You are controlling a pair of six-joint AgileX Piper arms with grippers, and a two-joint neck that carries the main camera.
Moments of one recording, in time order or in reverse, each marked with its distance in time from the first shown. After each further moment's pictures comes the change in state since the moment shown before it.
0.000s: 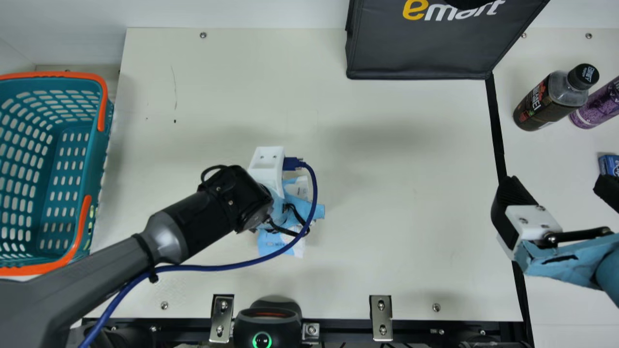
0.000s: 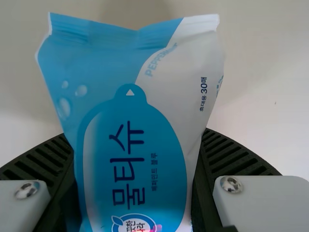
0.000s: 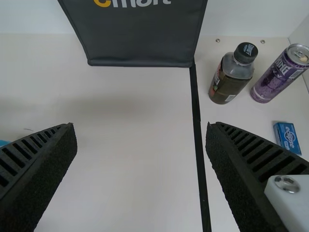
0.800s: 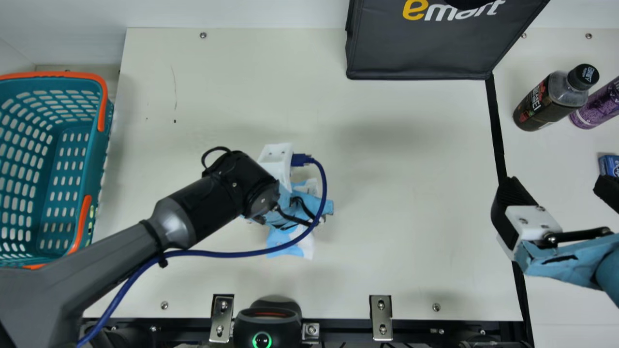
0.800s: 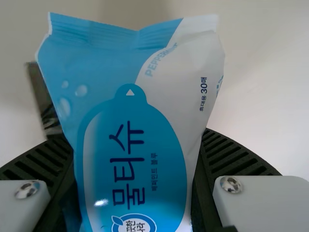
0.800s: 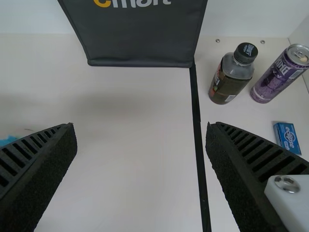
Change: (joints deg) left arm 0.4 3.2 -5.4 -5.1 -0.2 2.6; right arm 0.0 0.0 0.0 0.0 -0.1 0.0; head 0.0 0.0
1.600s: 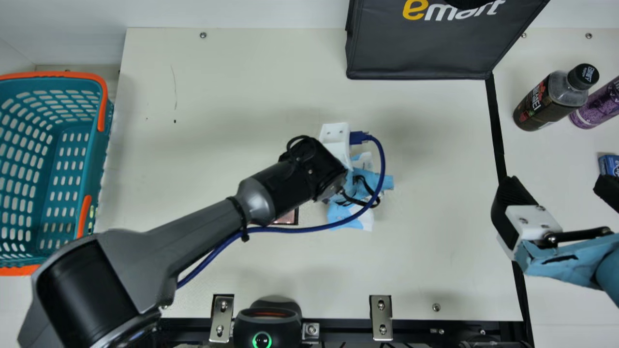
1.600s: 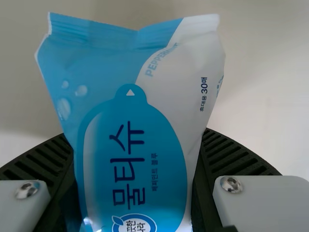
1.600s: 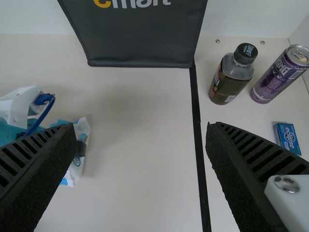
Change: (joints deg) left arm -5.1 16.2 -20.3 3.2 -2.4 -8.1; right arm 0.0 0.0 0.0 0.0 -0.1 0.0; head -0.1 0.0
